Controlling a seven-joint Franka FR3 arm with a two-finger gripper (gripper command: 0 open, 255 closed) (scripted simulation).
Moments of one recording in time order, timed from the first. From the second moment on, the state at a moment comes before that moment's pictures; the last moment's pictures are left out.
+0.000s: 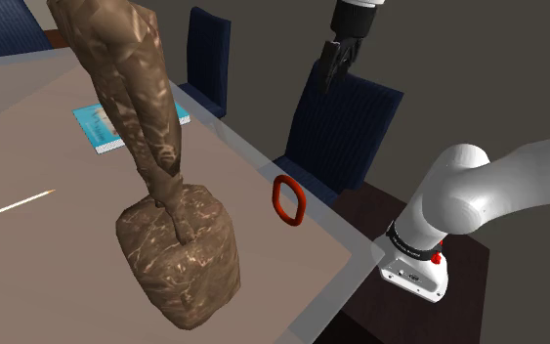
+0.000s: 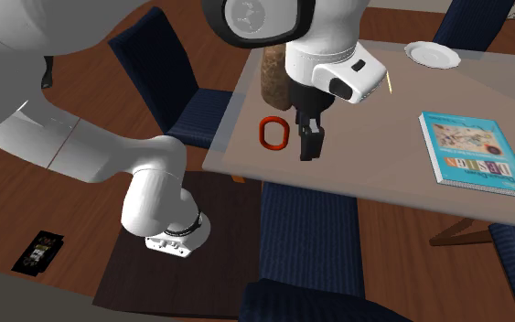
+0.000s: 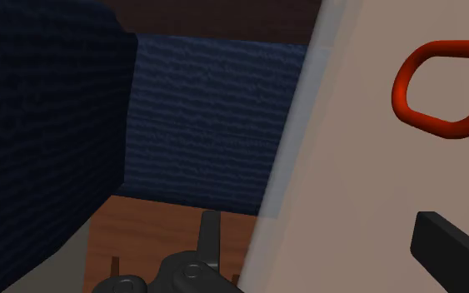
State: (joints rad) arm 0.02 -0.74 0.03 -2.28 0.07 1.59 0.01
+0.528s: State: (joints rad) arm 0.06 -0.89 0.17 -2.45 0.15 1.68 0.16
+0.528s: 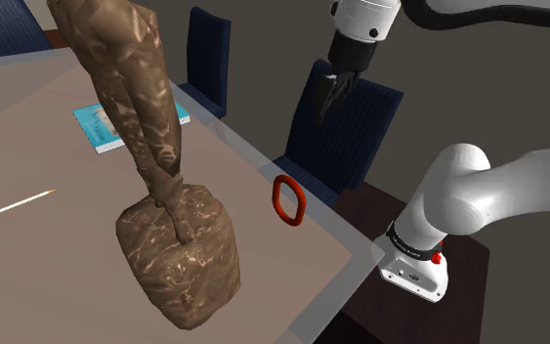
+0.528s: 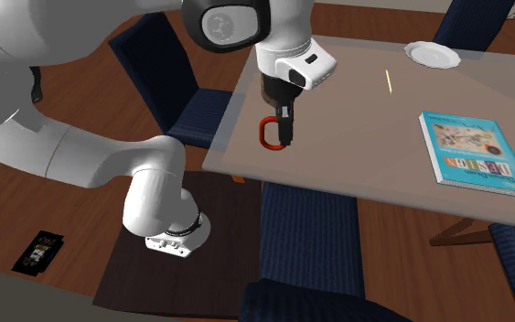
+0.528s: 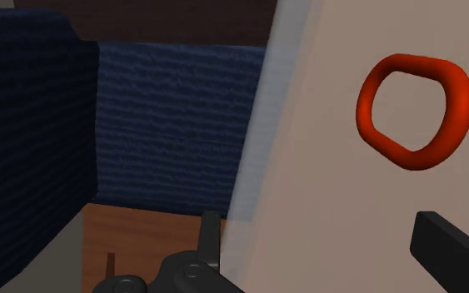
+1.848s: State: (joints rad) arm 0.18 -0.99 0.62 -2.73 0.40 2.01 0.55
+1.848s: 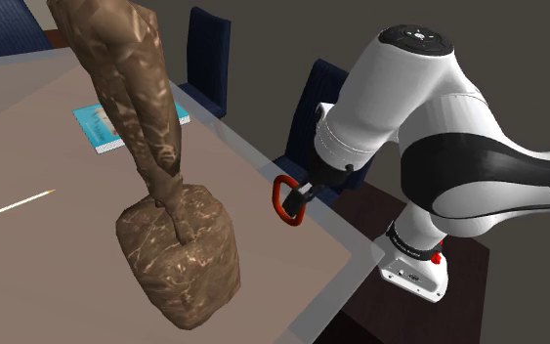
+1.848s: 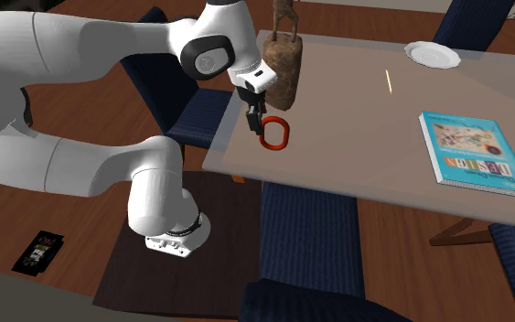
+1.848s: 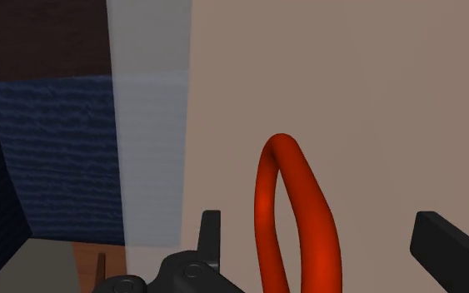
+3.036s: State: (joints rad) arm 0.18 -1.00 0.60 -2.69 0.38 1.96 0.54
